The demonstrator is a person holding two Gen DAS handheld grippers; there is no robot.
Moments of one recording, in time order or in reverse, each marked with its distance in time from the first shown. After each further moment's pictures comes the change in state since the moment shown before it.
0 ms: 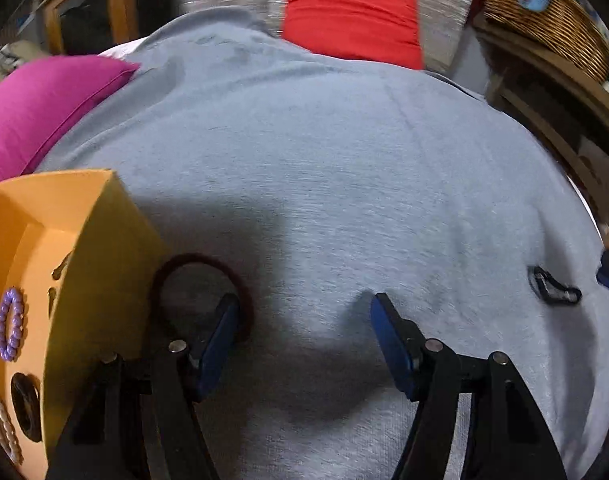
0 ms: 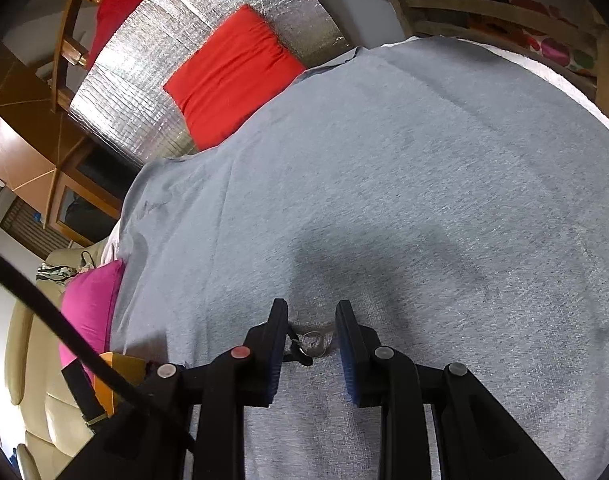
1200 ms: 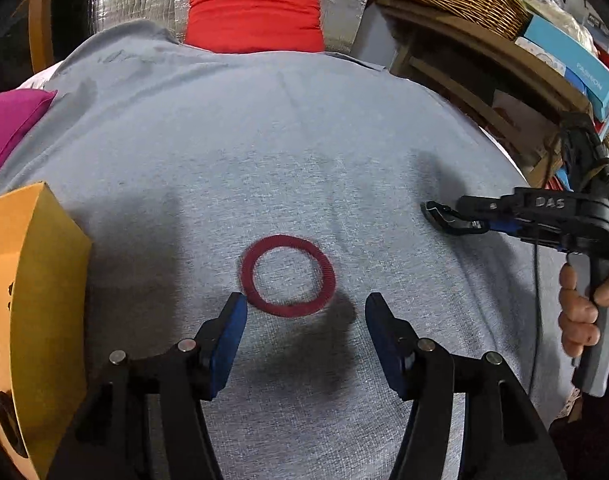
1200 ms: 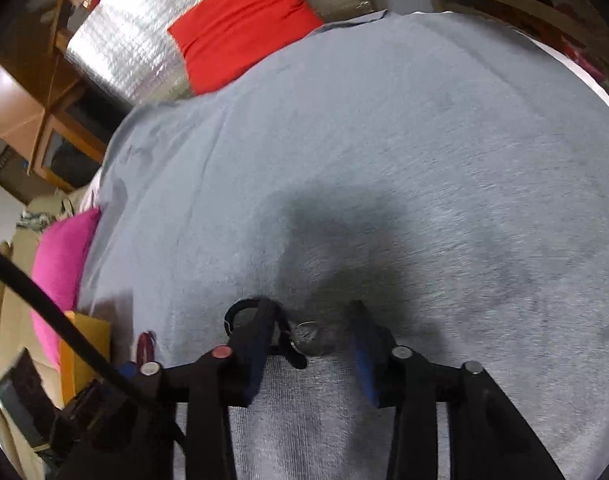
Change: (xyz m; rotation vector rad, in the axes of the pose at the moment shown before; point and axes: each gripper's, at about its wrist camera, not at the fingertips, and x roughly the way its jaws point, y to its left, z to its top) left arm -0.029 -0.020 -0.021 0.175 0.032 -0.249; right arm 0.055 0.016 -0.009 -0.148 0.140 -0.075
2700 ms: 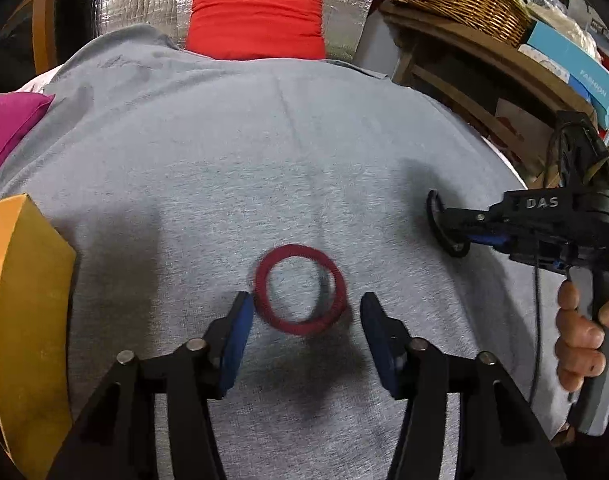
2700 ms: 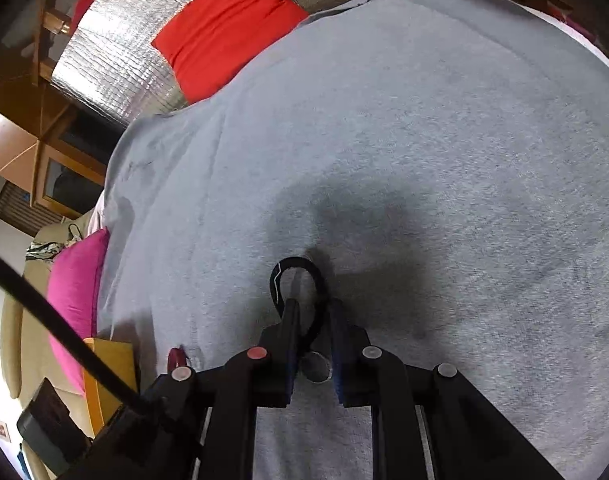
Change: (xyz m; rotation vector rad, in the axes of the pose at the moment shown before) left arm 0.008 -0.013 0.007 -0.020 -0.034 0.002; right arm 0.008 0.005 0.003 0.128 0.018 0.071
